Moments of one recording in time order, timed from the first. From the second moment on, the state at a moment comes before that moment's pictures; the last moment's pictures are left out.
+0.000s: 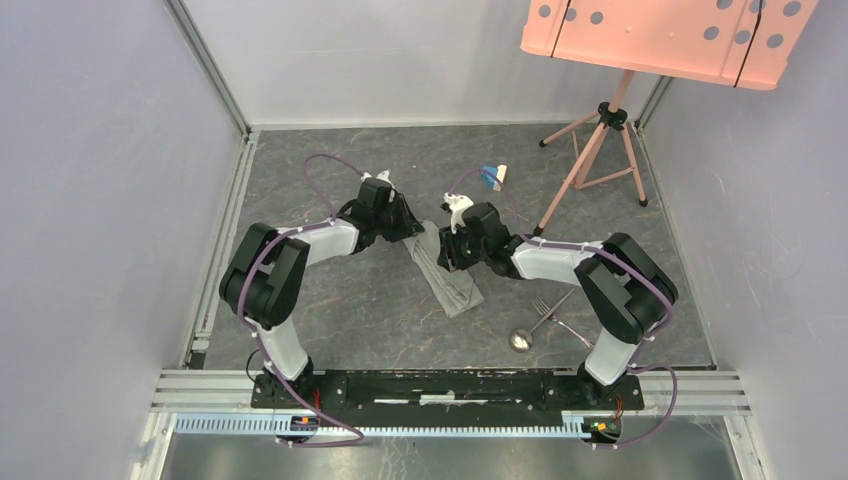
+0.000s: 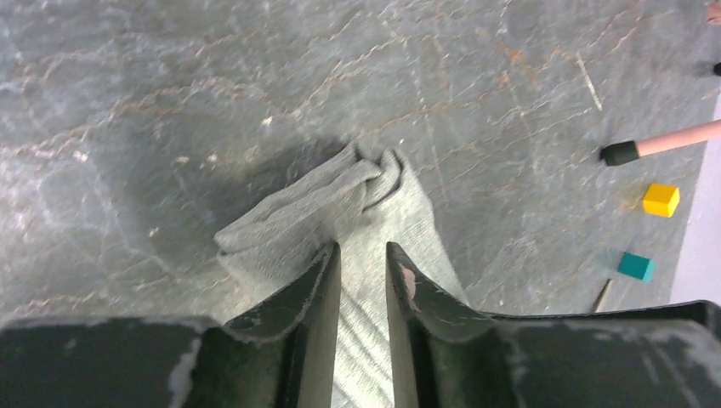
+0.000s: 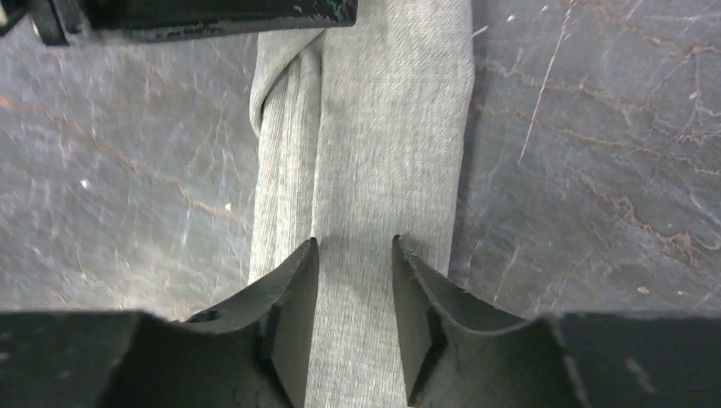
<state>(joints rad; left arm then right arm) -0.46 1.78 0.98 0.11 0.19 -0.71 0.69 1.74 0.88 0.17 -0.16 0.27</state>
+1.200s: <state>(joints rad) -0.62 1.60 0.44 0.51 0.11 -1.31 0.84 1.80 1.01 -0.04 0.01 0.01</state>
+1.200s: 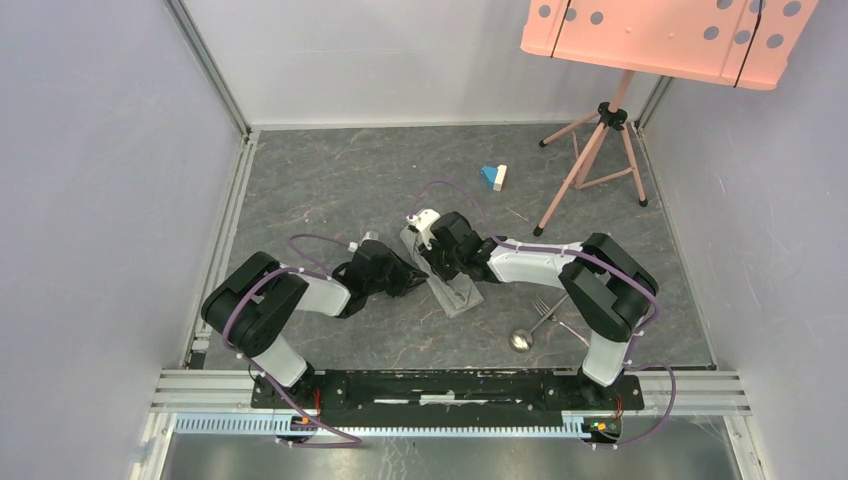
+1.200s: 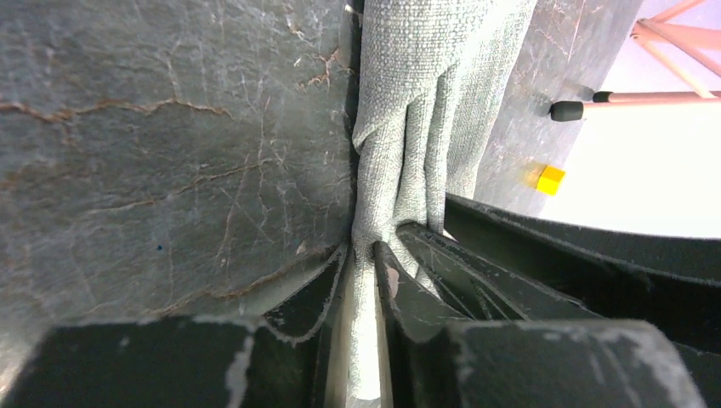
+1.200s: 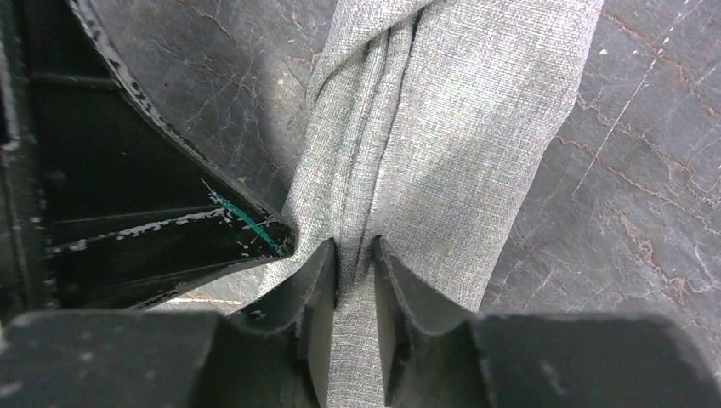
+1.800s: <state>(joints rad) -0.65 1.64 0.42 0.62 0.06 -1.32 0.84 1.79 1.03 -0.05 -0.08 0.12</state>
